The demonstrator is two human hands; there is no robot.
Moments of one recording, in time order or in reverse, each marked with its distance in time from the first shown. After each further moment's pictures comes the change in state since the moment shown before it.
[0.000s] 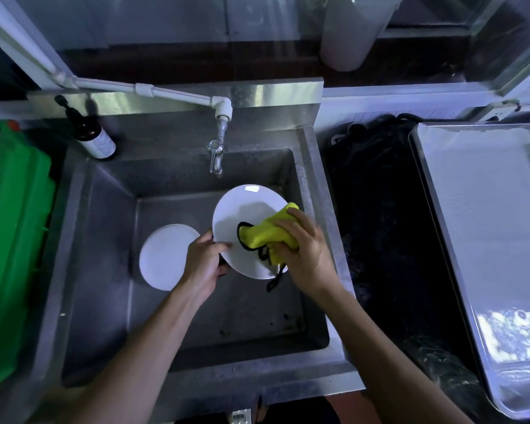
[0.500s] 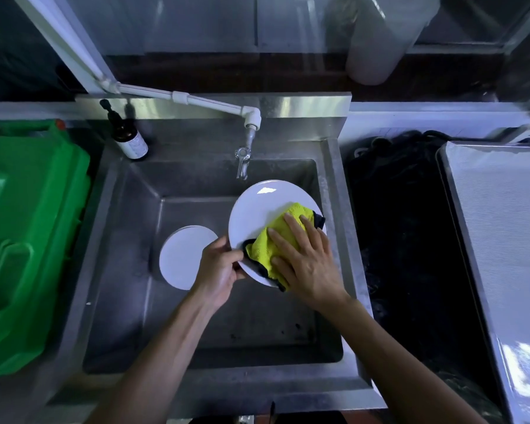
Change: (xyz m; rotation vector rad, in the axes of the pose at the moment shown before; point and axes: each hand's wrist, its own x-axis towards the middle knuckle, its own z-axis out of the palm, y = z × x) left_hand -0.025 0.010 -0.013 -0.113 -0.150 0.103; right_hand 0.003 -0.008 0.017 -0.524 -0.206 -0.243
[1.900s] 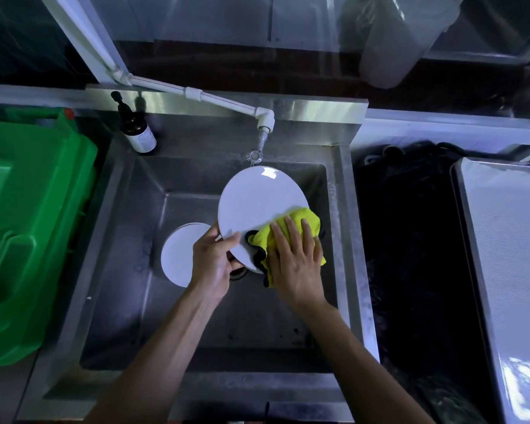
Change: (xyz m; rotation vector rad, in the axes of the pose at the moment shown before) left_hand 0.016 0.016 -0.006 -0.212 0.221 0.037; right_hand 0.026 -0.037 0.017 0.066 0.018 0.245
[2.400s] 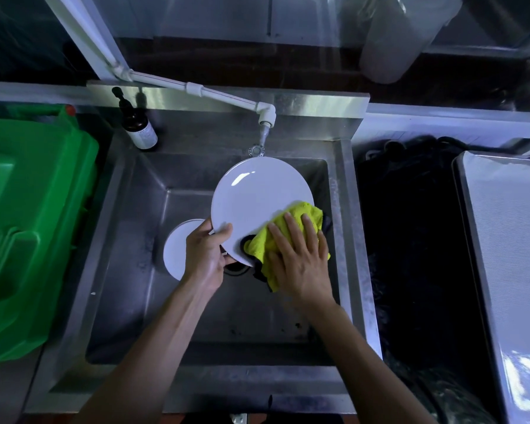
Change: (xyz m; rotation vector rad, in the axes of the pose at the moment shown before) left_hand 0.005 0.009 -0.015 0.077 0.013 0.044; right_hand -0.010 0.010 0.000 -0.092 0.040 -0.124
